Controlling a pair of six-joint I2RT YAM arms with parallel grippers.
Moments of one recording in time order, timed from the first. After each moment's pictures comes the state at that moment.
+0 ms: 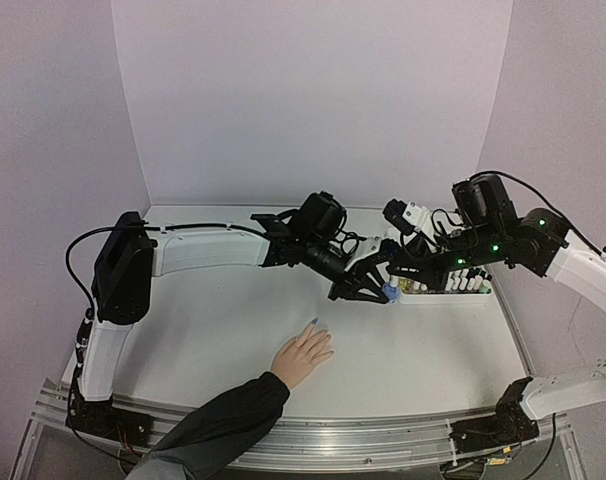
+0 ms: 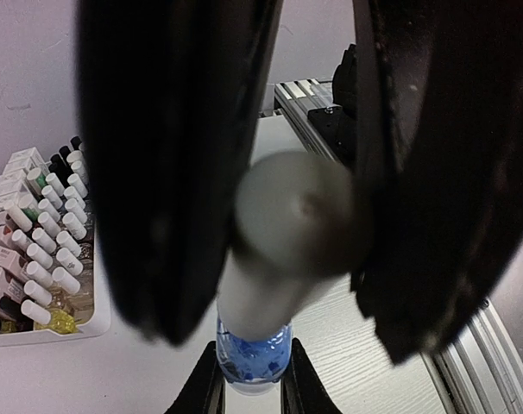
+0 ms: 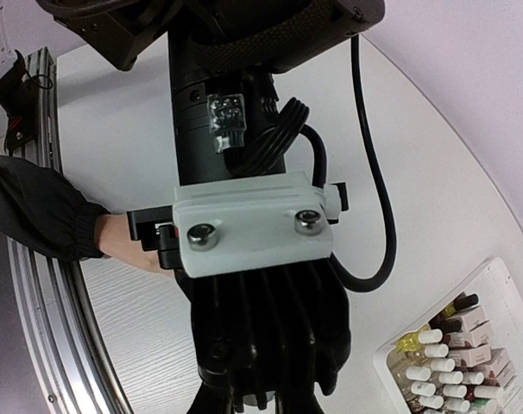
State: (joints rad) left arm -1.00 2.18 1.84 -0.25 0.82 0.50; right arm 0.70 1.16 1.16 -0.72 -0.26 -0.31
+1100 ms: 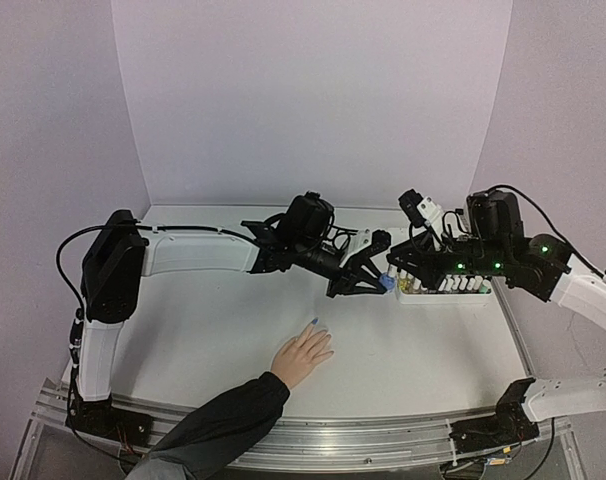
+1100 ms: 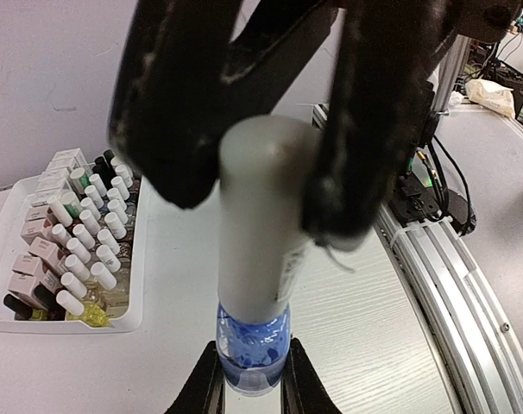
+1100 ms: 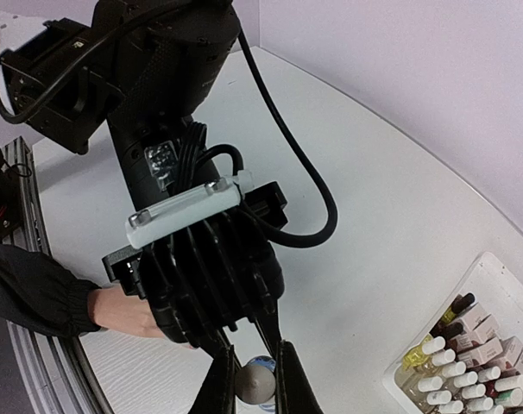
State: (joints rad) left arm -0.99 2.11 1.68 -0.03 0.75 0.39; right arm 0.69 1.05 0.99 -0.44 -0.20 -0.10
